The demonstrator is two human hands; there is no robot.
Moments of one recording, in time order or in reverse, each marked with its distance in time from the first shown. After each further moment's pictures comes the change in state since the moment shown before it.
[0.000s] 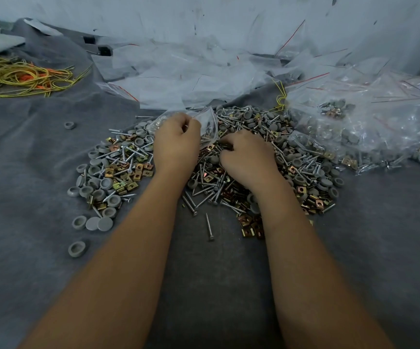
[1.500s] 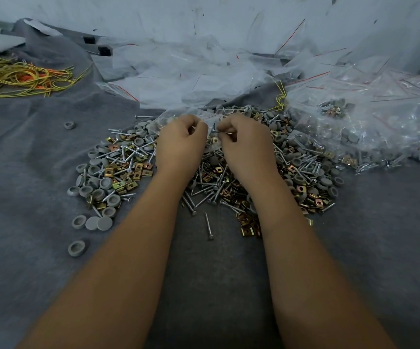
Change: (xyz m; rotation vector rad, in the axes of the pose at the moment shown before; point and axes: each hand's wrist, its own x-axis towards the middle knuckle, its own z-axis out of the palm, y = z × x) left_hand -0.005 0.006 0.000 0.113 -0.078 0.041; right_hand -0.003 -0.007 0.001 0.363 0.380 -0.176
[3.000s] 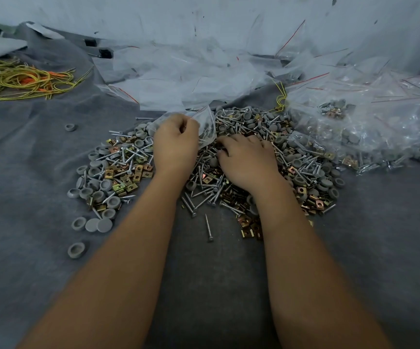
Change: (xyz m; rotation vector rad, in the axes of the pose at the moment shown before) left_hand 0.006 -0.007 0.003 -0.187 0.114 -0.071; right_hand 0.001 0.016 0.003 -0.515 -0.434 0.084
